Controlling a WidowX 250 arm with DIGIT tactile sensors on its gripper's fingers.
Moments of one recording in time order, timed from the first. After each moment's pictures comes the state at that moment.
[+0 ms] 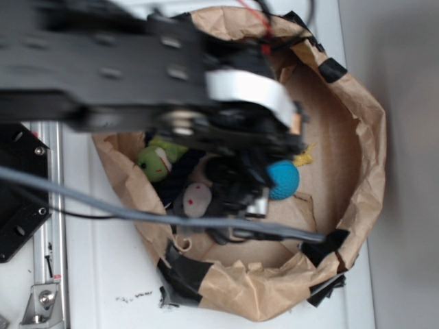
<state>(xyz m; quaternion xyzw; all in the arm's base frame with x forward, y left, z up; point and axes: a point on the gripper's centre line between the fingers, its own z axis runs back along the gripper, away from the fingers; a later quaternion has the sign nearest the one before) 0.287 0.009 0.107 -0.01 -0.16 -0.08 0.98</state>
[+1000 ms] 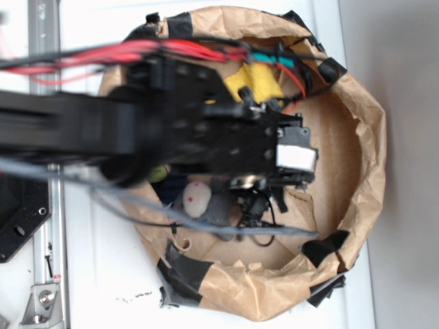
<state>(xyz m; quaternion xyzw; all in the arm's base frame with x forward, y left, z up) 0.292 0.006 0.073 0.06 -0.13 -0.10 0.98</state>
